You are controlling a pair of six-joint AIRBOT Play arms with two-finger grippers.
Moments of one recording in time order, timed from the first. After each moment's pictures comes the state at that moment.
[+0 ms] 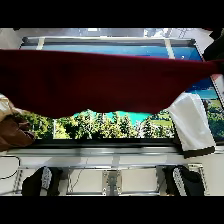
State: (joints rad) left arm 0.64 -0.64 1.37 0.64 -1.14 -1.18; right arm -0.30 -0.48 1.29 -0.99 1.02 1.31
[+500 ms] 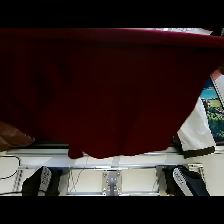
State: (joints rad) left arm 0.70 -0.77 1.52 0.56 -1.28 -1.24; right arm -0.30 -0.80 1.52 -1.00 1.11 1.32
